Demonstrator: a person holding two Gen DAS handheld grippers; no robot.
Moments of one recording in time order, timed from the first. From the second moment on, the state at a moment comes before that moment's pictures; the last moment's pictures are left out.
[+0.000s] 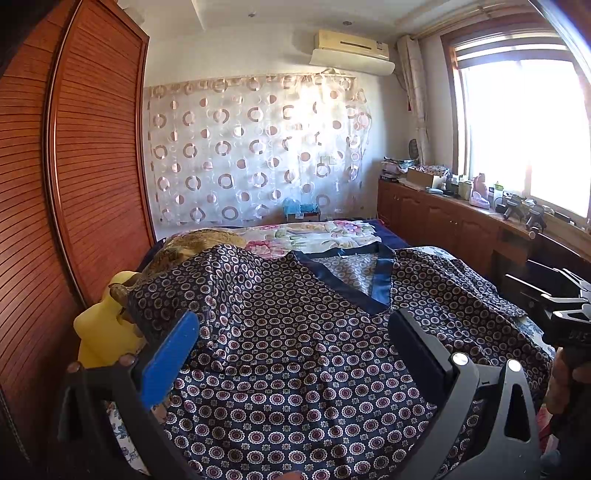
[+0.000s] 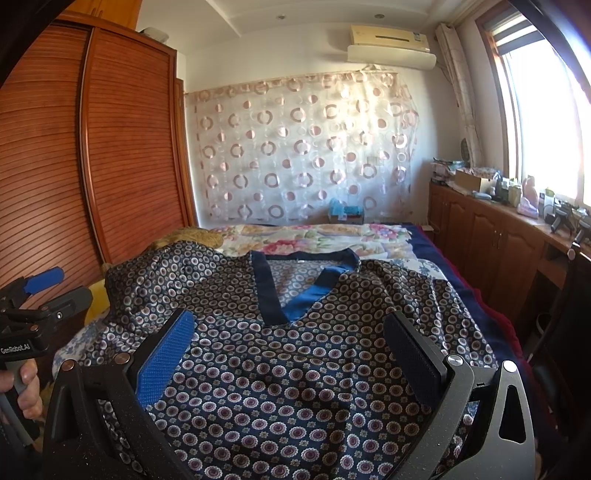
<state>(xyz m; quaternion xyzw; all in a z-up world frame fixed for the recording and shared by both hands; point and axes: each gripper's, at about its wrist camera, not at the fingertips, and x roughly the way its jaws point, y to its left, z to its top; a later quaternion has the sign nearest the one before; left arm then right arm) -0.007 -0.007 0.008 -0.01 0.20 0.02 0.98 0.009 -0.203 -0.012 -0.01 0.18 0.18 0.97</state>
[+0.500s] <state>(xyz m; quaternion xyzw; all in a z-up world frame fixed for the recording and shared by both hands) -0.007 -0.008 0.010 0.00 0.20 0.02 0.98 0.009 -0.204 -0.013 -0.01 0.18 0.18 0.97</state>
